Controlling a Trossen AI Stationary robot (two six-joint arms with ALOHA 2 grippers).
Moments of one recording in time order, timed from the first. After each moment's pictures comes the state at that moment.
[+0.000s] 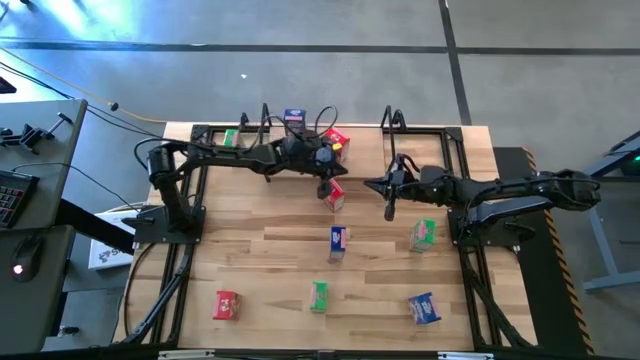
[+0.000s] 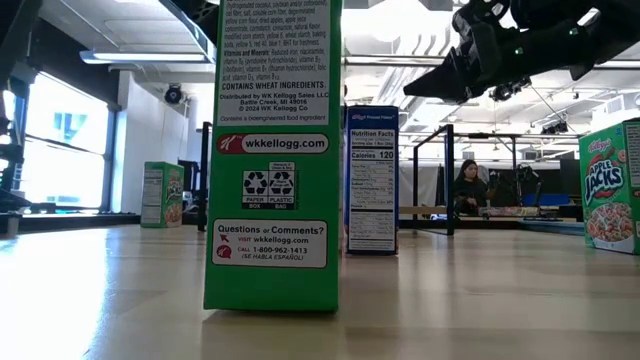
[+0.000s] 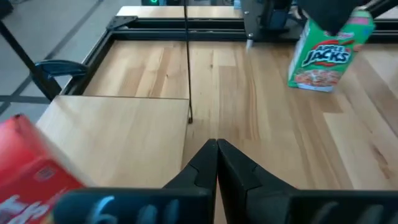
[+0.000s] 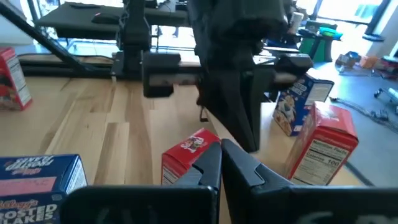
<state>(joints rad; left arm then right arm) 0.32 1.81 1.19 0.13 0.19 0.17 -0.13 1.02 0.41 0.44 0.11 -0.13</state>
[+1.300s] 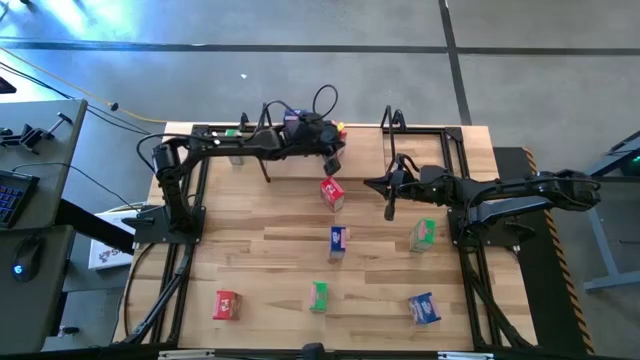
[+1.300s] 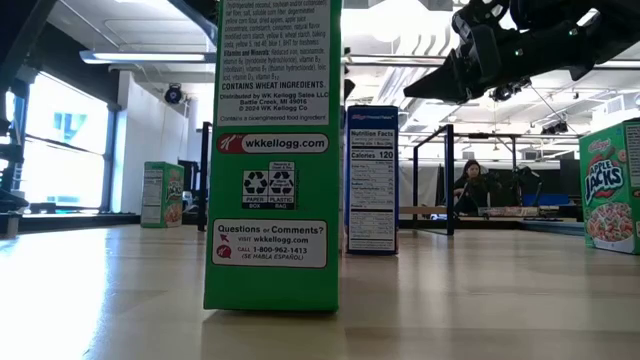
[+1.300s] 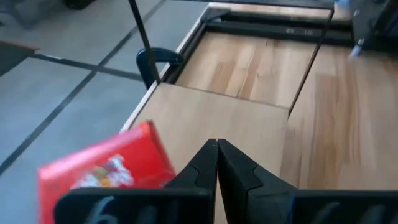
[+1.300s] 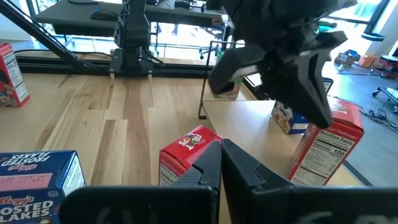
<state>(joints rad) 0.39 1.85 1.35 -0.02 -0.04 0.13 -0.13 1.02 0.41 0.43 0.11 -0.13</state>
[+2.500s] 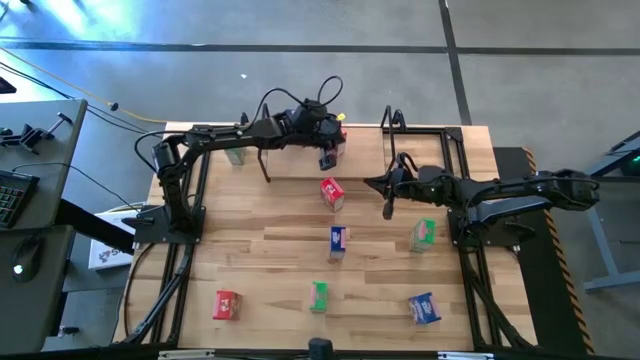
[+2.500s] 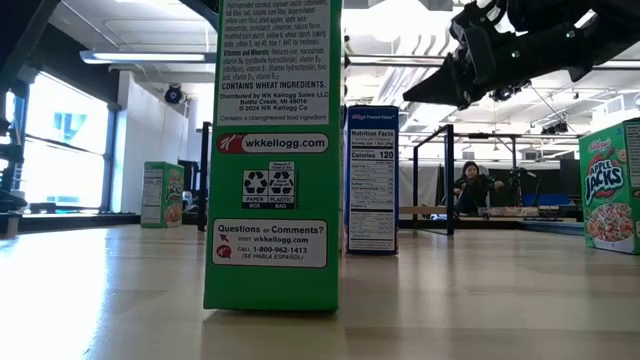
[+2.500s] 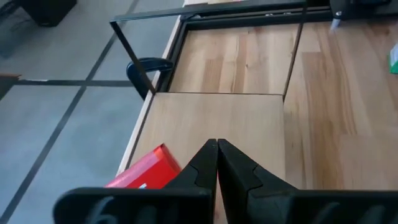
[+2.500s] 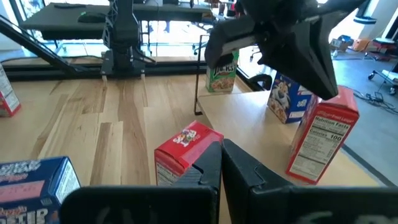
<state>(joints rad) 0.43 1.86 1.47 -0.19 0.07 0.34 -0.13 1.03 0.41 0.43 0.15 -0.06</state>
